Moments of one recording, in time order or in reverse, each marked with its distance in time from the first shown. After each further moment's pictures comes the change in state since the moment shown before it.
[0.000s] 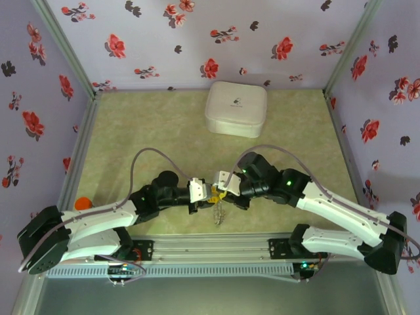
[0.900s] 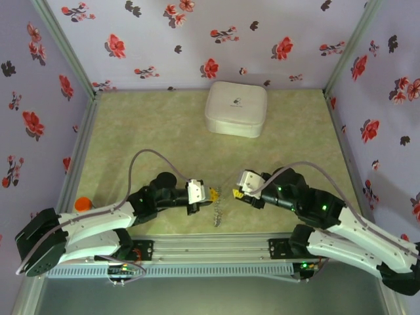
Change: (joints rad) left arm -0.001 -0.032 -0.019 -0.014 -0.018 0.022; right arm 0.029 -0.393 -0.182 0.156 0.310 0.014
